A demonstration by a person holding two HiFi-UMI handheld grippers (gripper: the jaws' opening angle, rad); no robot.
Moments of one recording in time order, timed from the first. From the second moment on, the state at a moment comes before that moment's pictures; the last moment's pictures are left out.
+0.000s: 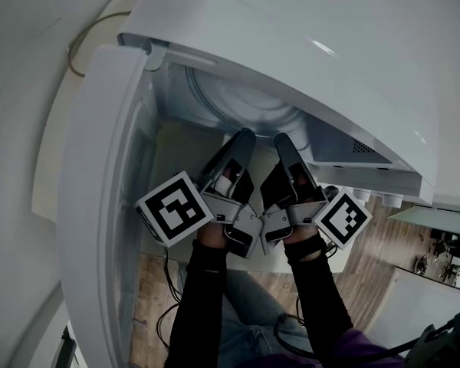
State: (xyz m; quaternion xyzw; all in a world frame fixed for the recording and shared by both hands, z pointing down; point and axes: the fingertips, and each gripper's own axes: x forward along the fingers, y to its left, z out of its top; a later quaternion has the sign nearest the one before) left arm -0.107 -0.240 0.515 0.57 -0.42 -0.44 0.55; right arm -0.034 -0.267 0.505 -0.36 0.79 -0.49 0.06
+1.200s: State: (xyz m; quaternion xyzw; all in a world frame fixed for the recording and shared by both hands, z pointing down) left arm -0.110 -0.232 0.519 0.55 -0.49 -0.42 0.53; right arm -0.038 -0.252 0.501 -0.37 0.84 -0.38 -0.08
